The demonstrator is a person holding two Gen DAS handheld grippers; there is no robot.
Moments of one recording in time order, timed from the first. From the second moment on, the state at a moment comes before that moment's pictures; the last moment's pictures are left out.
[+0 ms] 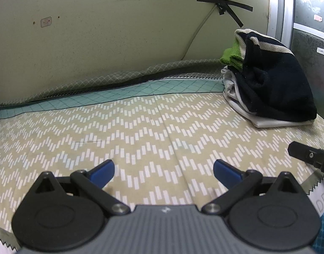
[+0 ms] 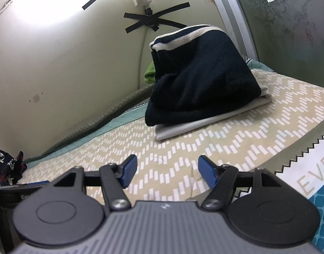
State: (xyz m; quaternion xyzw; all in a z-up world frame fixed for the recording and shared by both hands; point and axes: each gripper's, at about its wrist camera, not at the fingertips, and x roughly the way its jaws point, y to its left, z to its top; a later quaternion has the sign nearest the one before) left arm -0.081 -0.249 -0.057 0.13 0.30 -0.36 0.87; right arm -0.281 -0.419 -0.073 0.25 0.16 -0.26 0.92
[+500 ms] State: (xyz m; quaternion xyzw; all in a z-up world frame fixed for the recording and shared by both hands) left arm -0.077 -0.238 -0.052 0.09 0.29 -0.36 0.88; right arm -0.278 -0.418 -0.073 0.24 0.17 -0.26 0.92
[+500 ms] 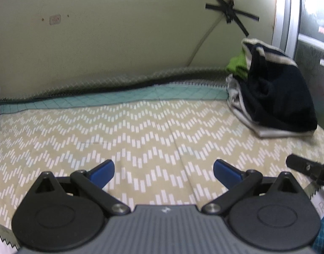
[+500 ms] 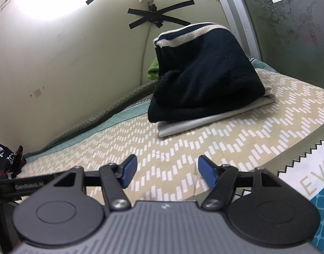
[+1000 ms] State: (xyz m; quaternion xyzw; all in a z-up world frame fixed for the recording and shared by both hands) left arm -0.087 -0.237 -0.049 0.09 0.29 -0.42 0.86; right arm -0.278 -0.417 -0.073 0.24 0.17 -0.26 0.92
